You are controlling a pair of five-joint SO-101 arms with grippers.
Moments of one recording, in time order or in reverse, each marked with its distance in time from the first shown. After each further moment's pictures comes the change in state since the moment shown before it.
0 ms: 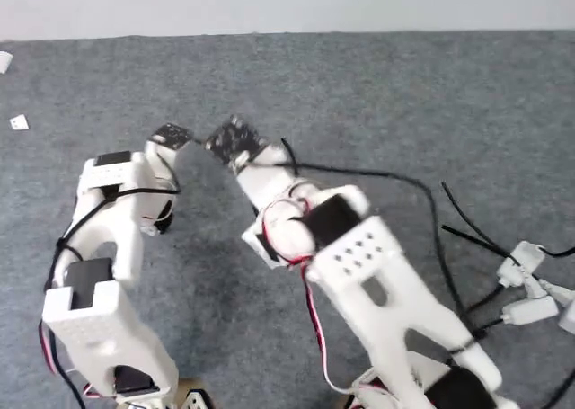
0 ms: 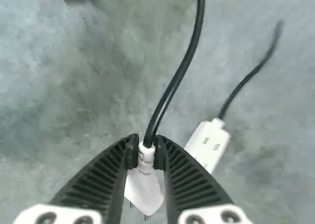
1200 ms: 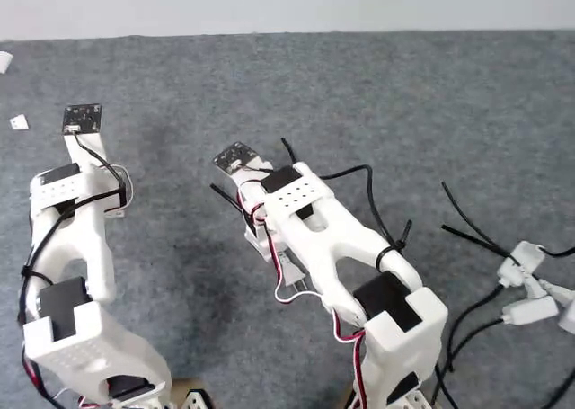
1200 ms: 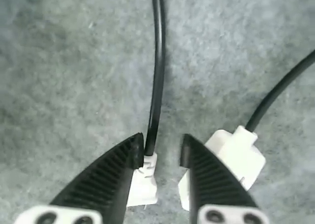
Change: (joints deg) left arm -10.8 -7.5 4.8 -14.9 20.0; right arm 3.9 36.6 -13.5 -2.2 -0.7
